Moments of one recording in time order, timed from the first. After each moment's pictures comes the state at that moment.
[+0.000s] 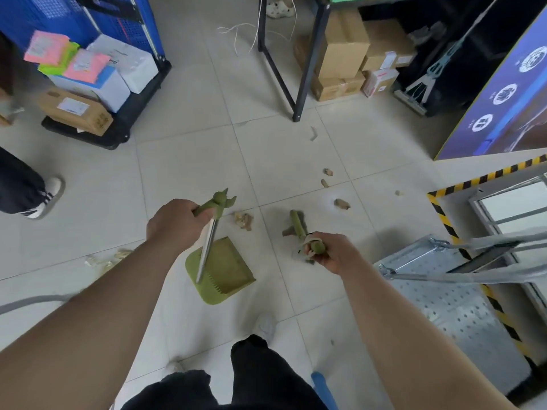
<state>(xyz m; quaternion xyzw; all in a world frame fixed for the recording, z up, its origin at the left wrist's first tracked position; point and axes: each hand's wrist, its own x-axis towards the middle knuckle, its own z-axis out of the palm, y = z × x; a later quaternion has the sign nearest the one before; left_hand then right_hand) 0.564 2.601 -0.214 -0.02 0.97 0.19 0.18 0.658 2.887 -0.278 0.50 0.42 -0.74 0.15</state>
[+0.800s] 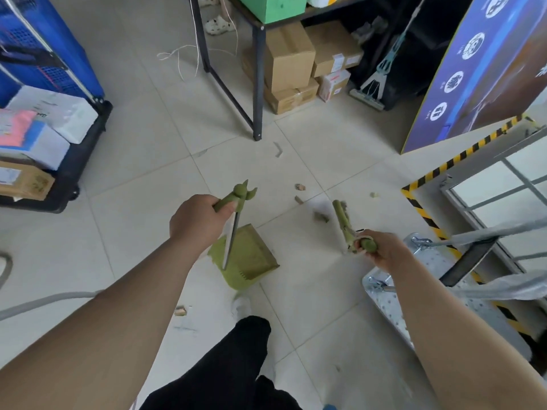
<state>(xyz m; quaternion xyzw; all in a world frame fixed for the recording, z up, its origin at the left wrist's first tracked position) 0.427 2.765 -0.210 0.09 0.95 0.24 0.16 0.599 3.073 -0.273 0.60 0.42 -0.68 0.00</state>
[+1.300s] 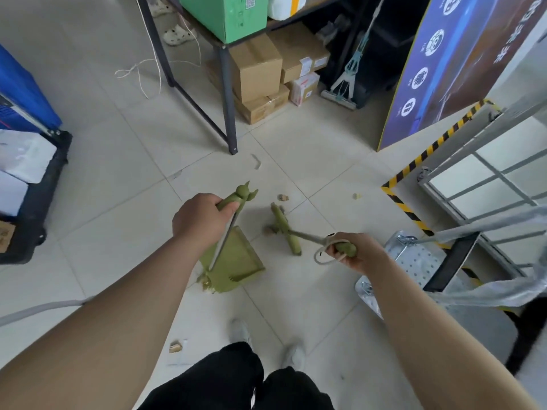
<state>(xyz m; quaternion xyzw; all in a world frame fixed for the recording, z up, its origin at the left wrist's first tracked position) 0.341 2.844 -0.199 0.16 0.95 0.21 0.19 0.534 3.080 -0.249 0.58 0.36 -0.73 0.02</state>
